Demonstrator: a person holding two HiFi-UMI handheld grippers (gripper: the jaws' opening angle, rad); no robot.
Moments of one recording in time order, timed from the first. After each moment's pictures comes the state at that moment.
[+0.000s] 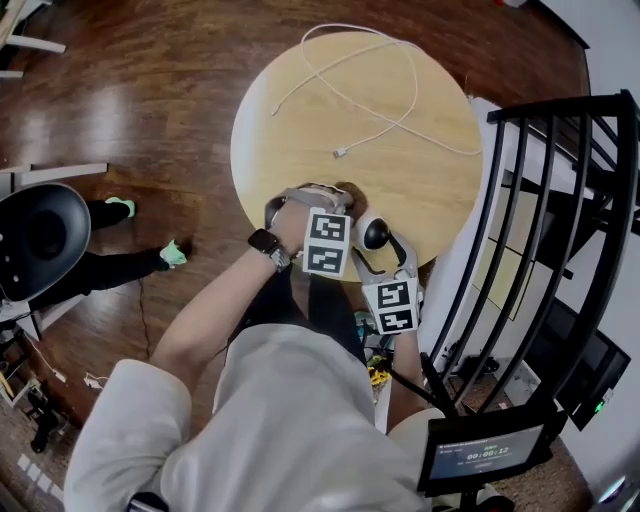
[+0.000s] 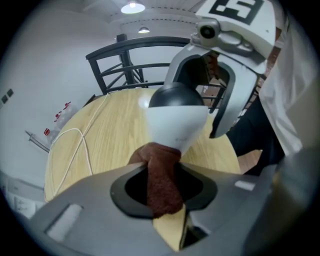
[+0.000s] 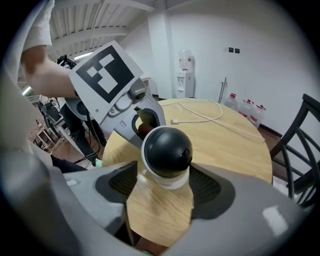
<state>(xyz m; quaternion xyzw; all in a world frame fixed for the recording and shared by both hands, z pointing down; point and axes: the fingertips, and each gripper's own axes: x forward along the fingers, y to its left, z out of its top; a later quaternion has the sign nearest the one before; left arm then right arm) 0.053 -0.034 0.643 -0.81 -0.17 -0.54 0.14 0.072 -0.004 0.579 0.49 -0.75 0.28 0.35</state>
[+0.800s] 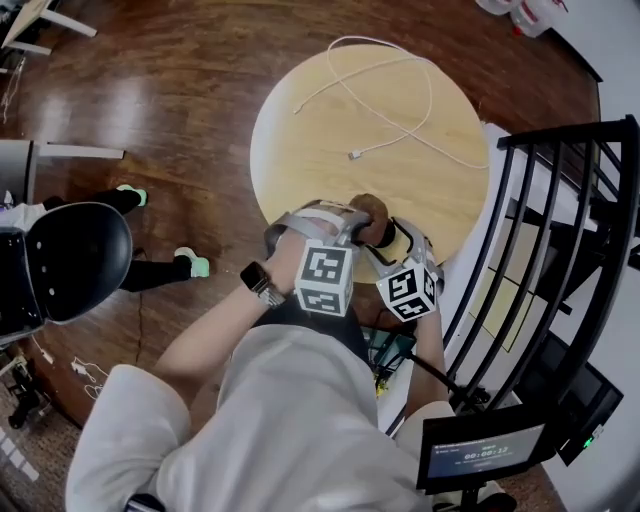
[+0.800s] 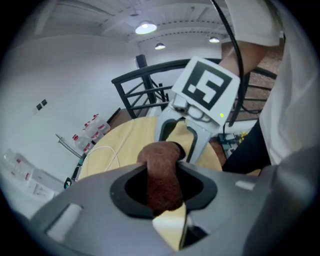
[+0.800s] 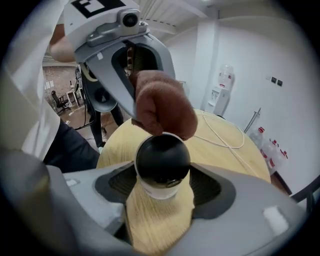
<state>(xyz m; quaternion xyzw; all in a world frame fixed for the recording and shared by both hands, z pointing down) 0.063 -0.025 0.537 -0.86 -0.04 -0.48 0.17 0.078 -0.024 0.584 0.36 -0.83 0.11 0.42</state>
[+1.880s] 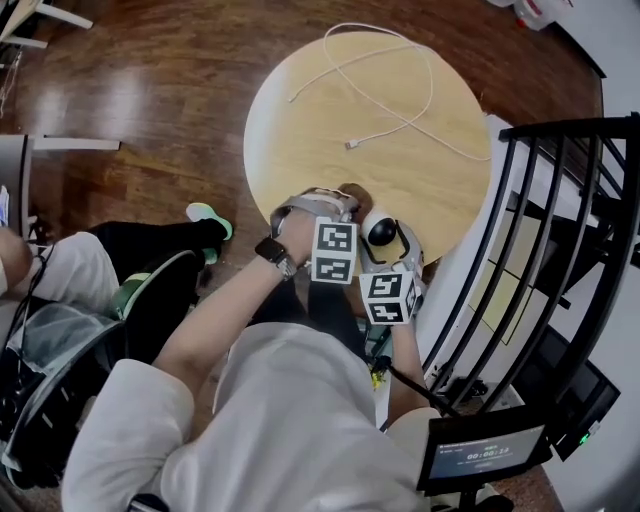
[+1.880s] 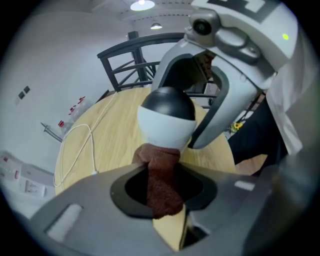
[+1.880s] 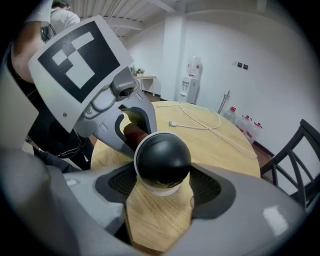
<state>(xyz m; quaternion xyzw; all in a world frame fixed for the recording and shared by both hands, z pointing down) 0.052 -0.025 0.640 -0.81 -0.07 -0.56 0.14 0.081 -0.017 0.582 0.50 -0.74 0.20 0.40</state>
